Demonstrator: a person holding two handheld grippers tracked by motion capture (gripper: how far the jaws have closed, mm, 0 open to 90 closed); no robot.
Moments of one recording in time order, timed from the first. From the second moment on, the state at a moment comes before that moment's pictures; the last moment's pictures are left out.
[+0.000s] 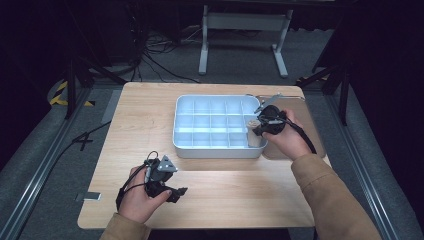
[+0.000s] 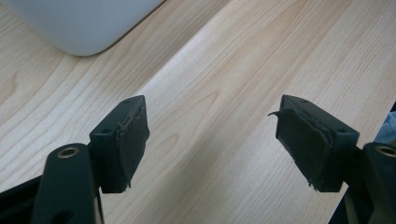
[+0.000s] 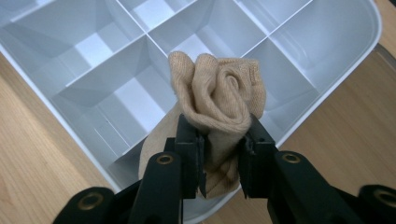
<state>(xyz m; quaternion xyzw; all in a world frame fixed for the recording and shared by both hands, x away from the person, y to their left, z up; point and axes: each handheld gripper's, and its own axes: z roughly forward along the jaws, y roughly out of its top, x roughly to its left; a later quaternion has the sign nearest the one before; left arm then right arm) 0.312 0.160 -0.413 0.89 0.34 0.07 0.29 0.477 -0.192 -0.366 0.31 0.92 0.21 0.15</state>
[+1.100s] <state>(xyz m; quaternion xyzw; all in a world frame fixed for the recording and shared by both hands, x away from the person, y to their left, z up) 0.306 0.169 -0.417 0.89 0.36 0.07 0.28 0.498 -0.170 -0.420 0.36 0.93 0.08 0.07</state>
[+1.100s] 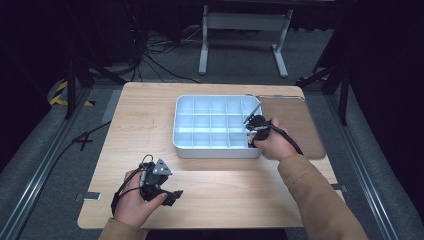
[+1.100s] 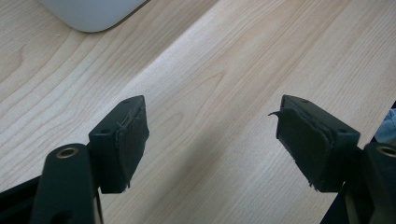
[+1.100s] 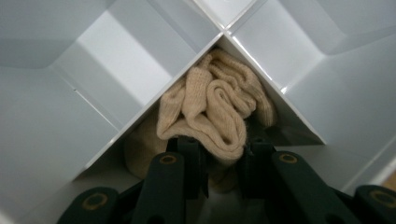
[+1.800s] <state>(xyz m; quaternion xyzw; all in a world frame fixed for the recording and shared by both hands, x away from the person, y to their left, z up) 0.308 0.167 -0.417 0.89 0.35 0.07 0.28 0.496 -0.170 -0.412 0.37 0.92 0.09 0.06</state>
